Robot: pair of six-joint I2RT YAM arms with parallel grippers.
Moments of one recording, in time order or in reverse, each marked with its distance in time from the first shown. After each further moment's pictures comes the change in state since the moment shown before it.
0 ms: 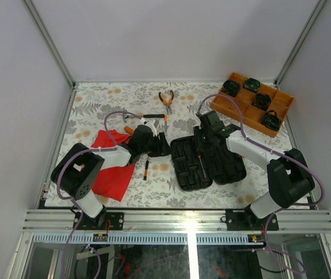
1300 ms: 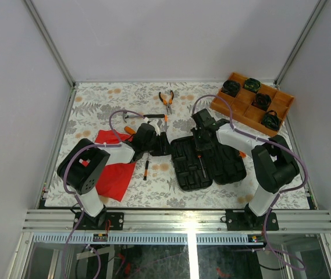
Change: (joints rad) left arm 0.000 0.085 0.066 -0.017 0.032 -0.001; right arm 0.000 0.188 0.108 -0.073 0.055 -0.062
